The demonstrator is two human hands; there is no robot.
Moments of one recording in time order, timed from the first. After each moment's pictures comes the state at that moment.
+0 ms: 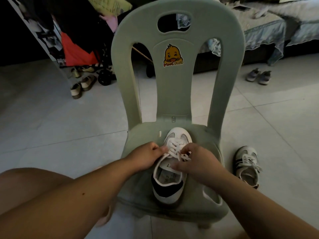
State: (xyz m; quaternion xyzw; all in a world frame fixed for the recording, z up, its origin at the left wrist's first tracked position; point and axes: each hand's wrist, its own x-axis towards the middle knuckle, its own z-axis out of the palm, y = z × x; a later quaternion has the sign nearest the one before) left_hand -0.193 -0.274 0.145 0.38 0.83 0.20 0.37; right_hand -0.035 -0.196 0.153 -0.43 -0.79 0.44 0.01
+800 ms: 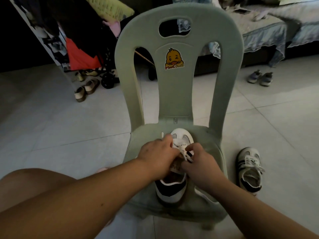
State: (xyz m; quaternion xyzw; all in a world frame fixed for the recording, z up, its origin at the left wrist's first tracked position) left_hand -0.162 -0.272 0.164 0.67 0.74 -0.06 0.02; right_hand -0.031 -0.207 0.139 -0.43 -0.78 0.45 0.10
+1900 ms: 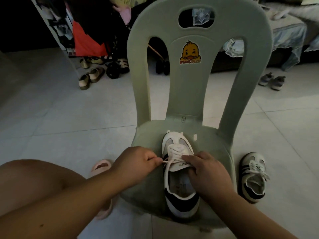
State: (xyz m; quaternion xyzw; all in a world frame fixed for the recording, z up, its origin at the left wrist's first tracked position) left_hand -0.206 -0.323 0.159 0.49 0.84 0.14 0.20; right_hand -0.036 -0.213 0.131 -0.33 -0.91 0.22 0.09
